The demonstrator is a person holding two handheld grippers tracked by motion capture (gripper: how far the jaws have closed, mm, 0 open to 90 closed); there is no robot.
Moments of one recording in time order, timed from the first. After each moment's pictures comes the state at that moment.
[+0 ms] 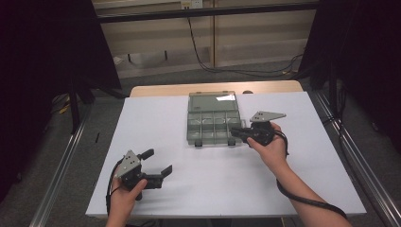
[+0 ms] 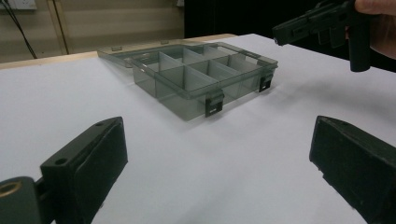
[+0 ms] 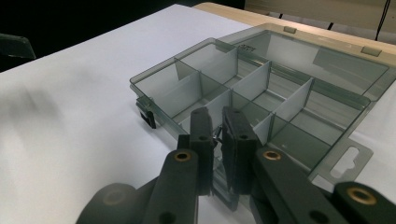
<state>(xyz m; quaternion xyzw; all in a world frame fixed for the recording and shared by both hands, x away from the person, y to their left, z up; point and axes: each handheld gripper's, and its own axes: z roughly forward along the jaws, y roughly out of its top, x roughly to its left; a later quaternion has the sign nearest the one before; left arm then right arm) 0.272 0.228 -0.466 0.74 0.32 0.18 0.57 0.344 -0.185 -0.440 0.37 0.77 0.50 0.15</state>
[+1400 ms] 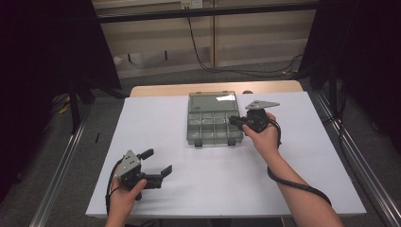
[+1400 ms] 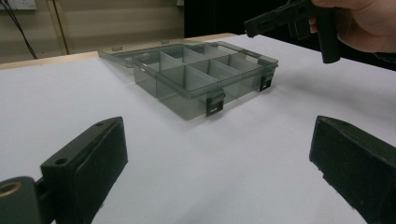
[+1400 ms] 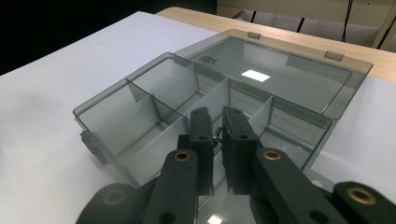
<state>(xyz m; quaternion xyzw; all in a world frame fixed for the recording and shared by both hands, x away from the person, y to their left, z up) 0.272 0.229 -0.466 0.74 0.32 0.18 0.57 0.386 -0.180 -0.442 0.41 0.75 0.49 0.17</state>
